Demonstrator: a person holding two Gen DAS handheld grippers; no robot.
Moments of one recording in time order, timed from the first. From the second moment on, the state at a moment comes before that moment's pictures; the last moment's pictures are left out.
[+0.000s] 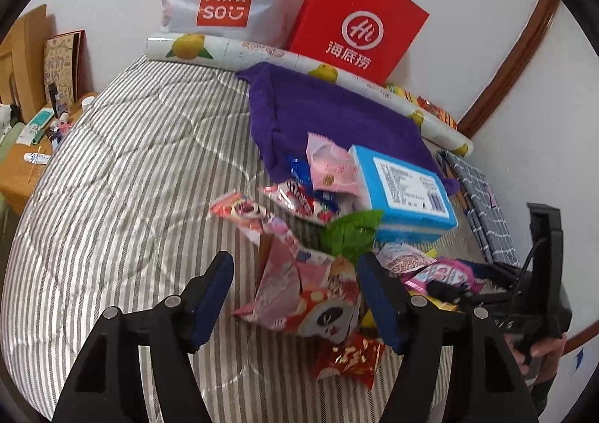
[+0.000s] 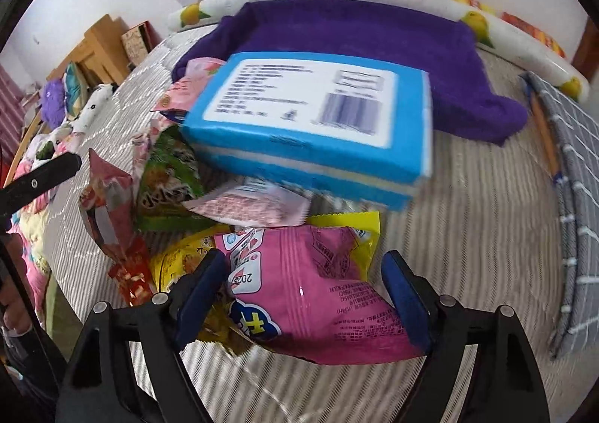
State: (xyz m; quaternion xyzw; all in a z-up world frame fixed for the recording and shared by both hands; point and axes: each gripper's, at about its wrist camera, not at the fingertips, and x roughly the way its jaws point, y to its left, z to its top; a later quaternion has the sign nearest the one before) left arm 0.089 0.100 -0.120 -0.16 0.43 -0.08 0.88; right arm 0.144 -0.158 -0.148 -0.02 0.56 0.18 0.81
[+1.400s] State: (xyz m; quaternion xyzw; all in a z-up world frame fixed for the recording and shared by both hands) left arm 0.088 0.083 -0.094 -0.11 0.42 -0.10 0.90; right arm 0.106 -0.203 -0.102 0.02 0.49 0.12 0.86
